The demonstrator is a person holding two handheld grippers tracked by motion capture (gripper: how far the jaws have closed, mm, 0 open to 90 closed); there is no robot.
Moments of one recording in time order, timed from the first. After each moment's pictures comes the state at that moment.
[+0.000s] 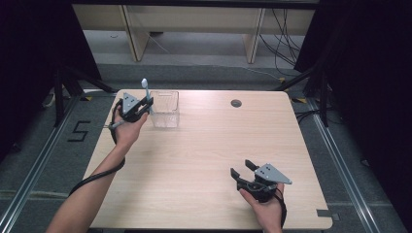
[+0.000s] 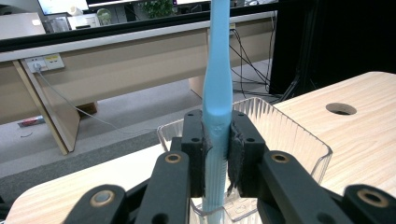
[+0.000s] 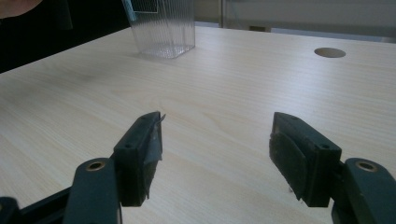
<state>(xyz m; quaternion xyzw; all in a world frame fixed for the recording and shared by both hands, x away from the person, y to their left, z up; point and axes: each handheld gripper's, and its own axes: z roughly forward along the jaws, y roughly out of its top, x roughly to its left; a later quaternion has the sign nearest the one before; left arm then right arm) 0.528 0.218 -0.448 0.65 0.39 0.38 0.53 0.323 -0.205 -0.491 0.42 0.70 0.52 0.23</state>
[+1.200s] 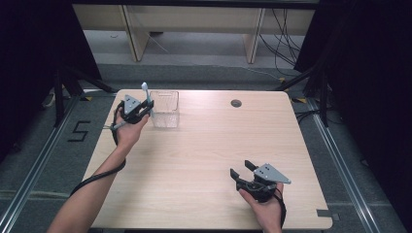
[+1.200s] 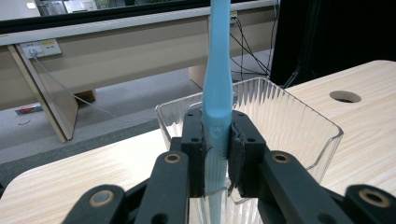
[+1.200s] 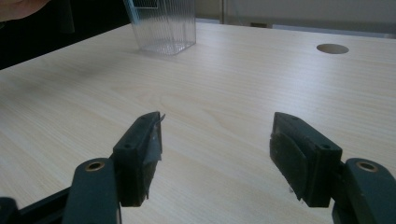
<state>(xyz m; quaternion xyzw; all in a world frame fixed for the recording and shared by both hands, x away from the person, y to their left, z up) 0.532 0.218 -0.459 0.66 0.40 0.37 0.52 0.326 -0.206 -0.493 0.41 0.71 0.52 0.24</state>
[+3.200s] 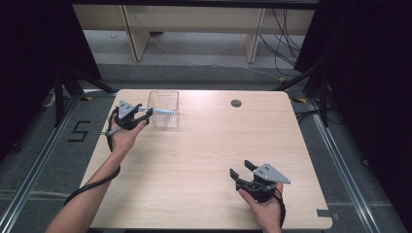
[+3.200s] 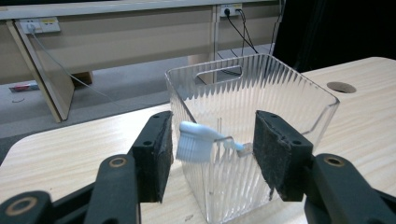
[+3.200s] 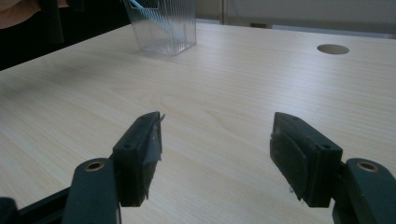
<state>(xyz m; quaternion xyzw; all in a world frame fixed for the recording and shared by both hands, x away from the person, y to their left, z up) 0.513 0.232 -0.470 0.65 0.44 0.34 0.51 0.326 -0.204 -0.493 0.41 0.71 0.52 0.23</state>
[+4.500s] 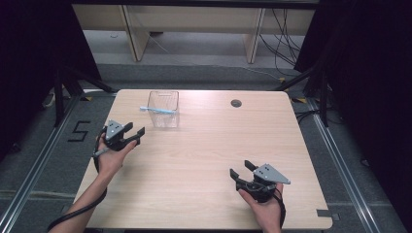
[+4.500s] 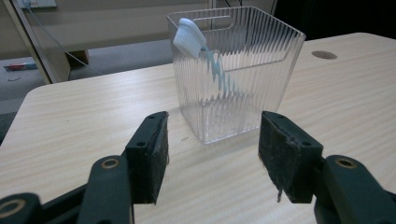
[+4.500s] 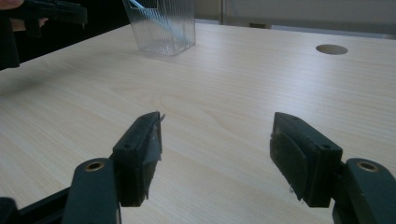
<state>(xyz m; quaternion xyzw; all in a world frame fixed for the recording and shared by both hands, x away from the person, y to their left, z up) 0.447 0.256 -0.492 0.67 0.45 0.31 0.50 0.325 -0.205 -0.493 0.42 0.71 0.52 0.24</state>
